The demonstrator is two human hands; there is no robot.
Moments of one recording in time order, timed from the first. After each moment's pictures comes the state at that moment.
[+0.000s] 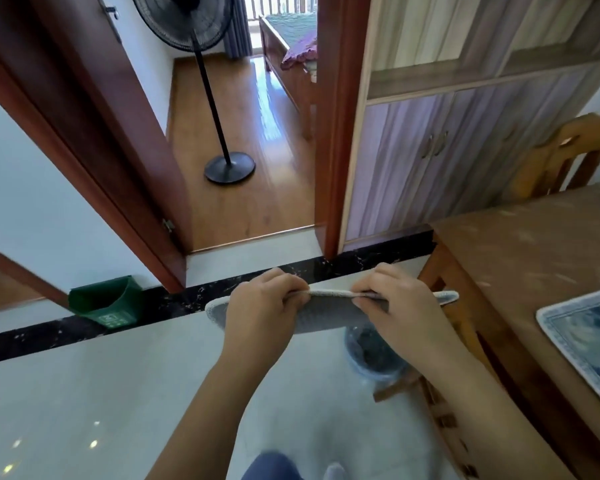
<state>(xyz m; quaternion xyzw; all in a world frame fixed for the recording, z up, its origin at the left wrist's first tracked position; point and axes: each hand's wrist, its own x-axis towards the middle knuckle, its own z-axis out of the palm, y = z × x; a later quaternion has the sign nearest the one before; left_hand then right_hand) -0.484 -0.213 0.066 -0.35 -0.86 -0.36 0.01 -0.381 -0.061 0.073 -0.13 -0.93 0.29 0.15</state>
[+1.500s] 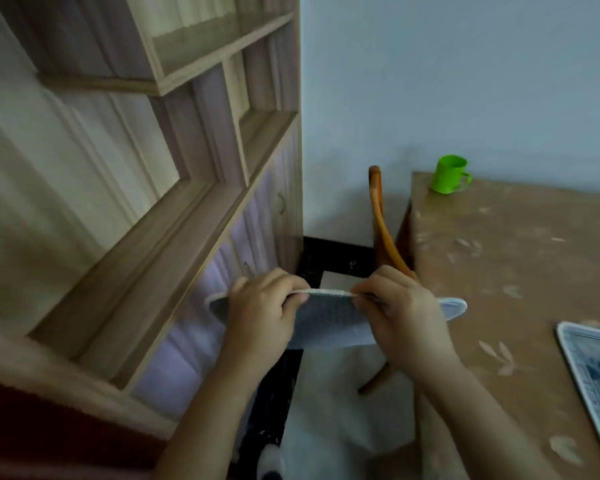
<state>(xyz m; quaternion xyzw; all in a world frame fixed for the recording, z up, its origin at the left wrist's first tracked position) -0.818 0.451 0.087 -0.78 -0.50 -0.36 -0.08 -0.638 0.425 0.098 -0.56 -0.73 0.07 0.38</state>
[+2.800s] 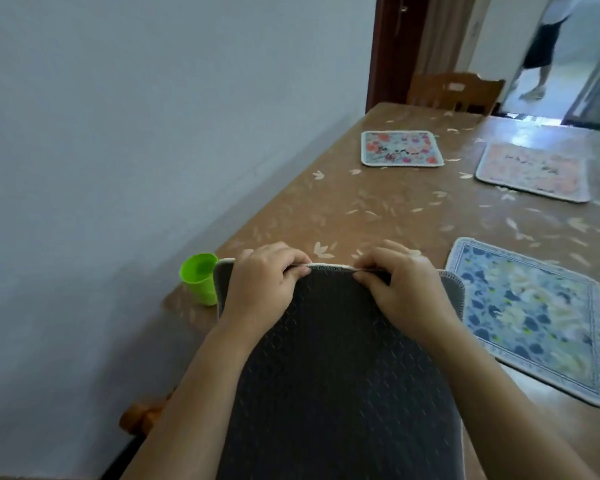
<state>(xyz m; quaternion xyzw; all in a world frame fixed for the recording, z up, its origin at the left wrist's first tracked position) -0.413 0.826 0.109 -0.93 0.07 -0.23 -0.27 -0.386 0.641 0.109 -0.89 -0.24 -0.13 0.37</state>
